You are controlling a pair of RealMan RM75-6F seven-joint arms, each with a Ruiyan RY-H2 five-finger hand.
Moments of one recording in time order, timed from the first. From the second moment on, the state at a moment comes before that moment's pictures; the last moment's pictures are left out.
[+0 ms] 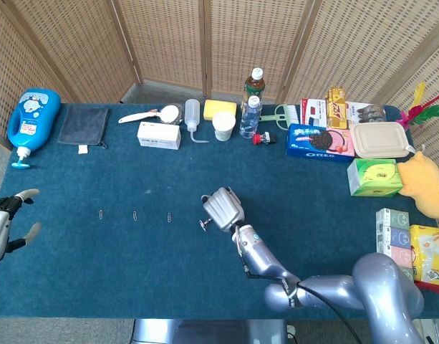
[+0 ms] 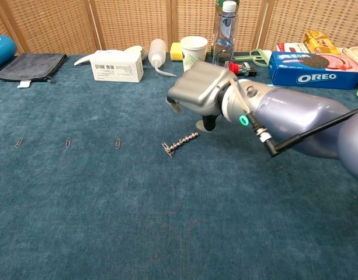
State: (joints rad) left arm -0.16 -1.06 -0.09 -1.67 1.50 1.49 0.03; right arm 1.09 -1.75 0.13 -1.45 -0.81 1.03 -1.16
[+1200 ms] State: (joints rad) left arm -0.18 -1.09 -0.04 -1.70 1.53 1.42 0.05; right arm 0.65 -1.37 0.06 -1.71 -1.21 1.43 -0.63
